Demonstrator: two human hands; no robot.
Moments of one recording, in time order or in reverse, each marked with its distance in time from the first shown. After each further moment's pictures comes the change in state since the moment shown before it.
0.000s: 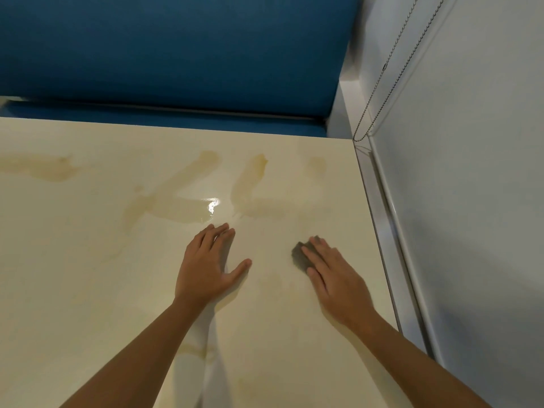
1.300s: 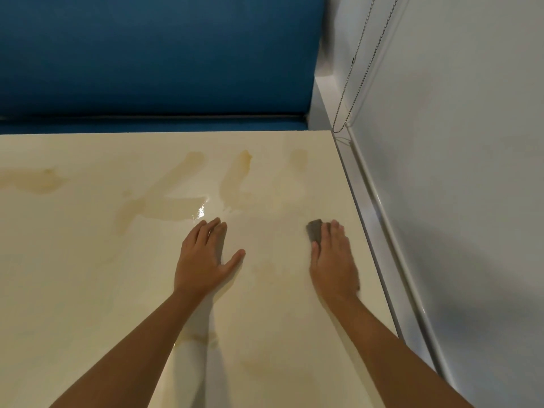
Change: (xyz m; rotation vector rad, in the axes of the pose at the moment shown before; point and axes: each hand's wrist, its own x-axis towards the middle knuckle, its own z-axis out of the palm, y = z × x) left_hand -0.001 0.000 0.000 0.038 -0.047 0.016; right_hand 0.001 -0.021 0.008 -0.038 0.145 0.506
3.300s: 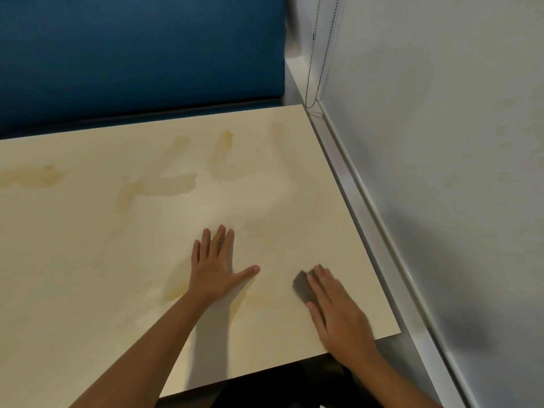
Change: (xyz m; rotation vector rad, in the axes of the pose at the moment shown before) left_hand -0.085 0.030 -0.017 0.145 -0.423 0.005; right_hand -0.189 0.044 -0.017 0.032 -0.046 -0.292
